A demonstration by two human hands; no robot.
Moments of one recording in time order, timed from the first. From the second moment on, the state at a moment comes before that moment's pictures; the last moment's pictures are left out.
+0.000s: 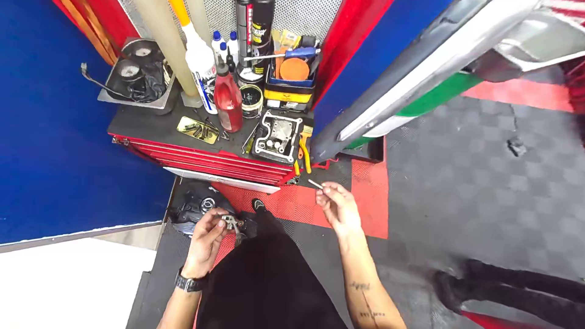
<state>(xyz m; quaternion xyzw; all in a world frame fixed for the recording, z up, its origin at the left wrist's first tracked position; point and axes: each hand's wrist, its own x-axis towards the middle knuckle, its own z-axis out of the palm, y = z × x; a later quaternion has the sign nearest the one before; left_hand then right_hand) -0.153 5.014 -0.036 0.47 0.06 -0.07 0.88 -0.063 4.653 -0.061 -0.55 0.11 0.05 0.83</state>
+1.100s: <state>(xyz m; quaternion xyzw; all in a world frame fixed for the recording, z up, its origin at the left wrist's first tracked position) 0.032 4.914 -0.040 0.69 0.05 -0.20 0.69 0.030 4.678 -0.068 -0.60 -0.02 0.34 0.73</state>
